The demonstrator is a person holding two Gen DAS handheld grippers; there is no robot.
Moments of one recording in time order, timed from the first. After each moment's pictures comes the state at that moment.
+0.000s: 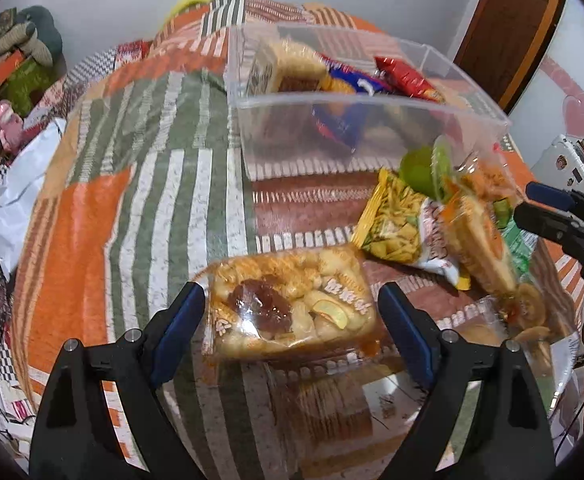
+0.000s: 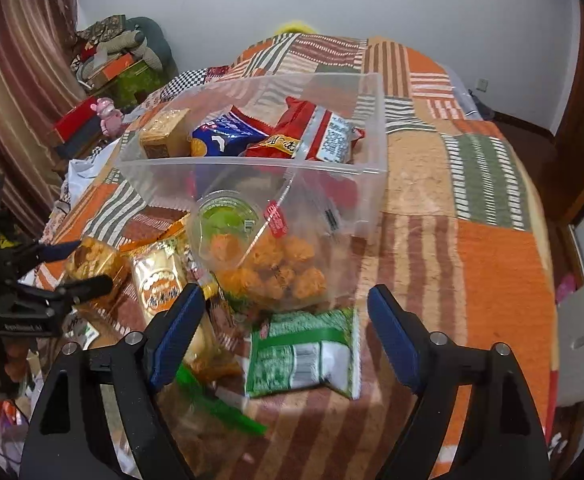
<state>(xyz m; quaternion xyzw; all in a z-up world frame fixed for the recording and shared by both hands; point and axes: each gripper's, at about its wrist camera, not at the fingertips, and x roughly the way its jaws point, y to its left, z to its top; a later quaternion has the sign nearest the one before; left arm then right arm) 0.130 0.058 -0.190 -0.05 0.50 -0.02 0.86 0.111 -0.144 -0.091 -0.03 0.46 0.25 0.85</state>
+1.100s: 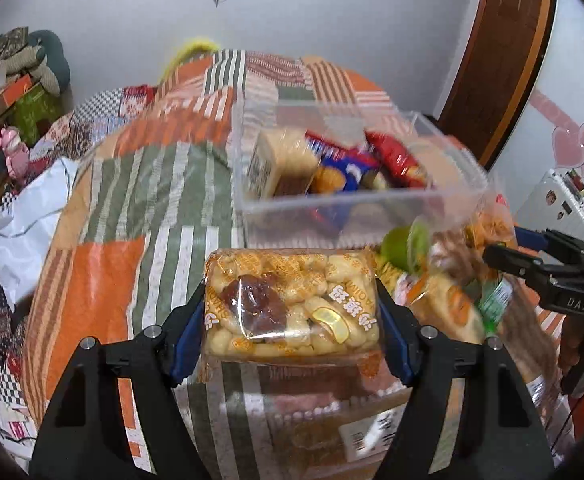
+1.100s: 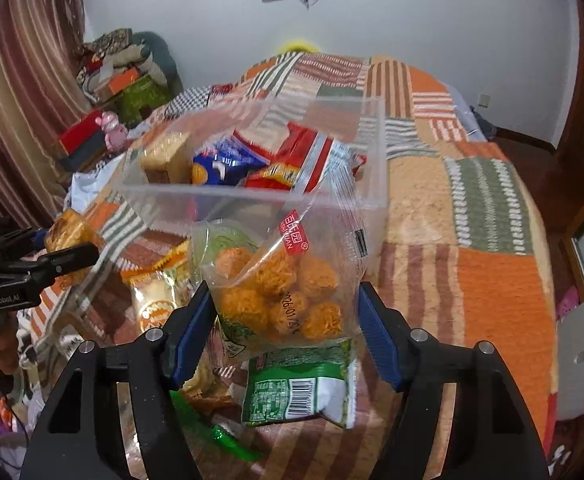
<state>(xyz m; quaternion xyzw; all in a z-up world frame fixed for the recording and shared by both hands) 0.134 0.060 -0.136 -0.06 0.41 -0.02 0.91 0.109 -0.160 -0.072 -0.02 0.42 0.25 0.87</state>
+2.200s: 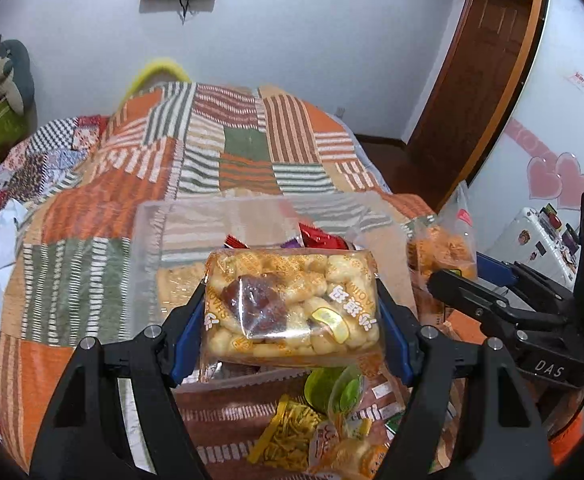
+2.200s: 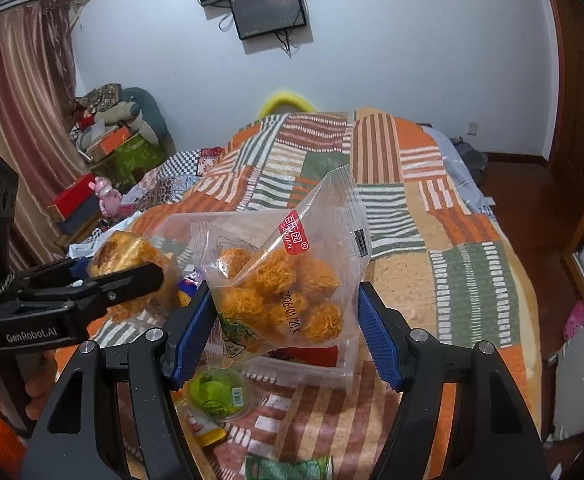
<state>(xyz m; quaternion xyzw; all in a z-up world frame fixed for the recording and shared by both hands) 0.236 0.016 -0.098 -0.09 0.39 -0.08 0.91 0.168 -0.147 -0.047 0.03 0.37 0.24 0.90</state>
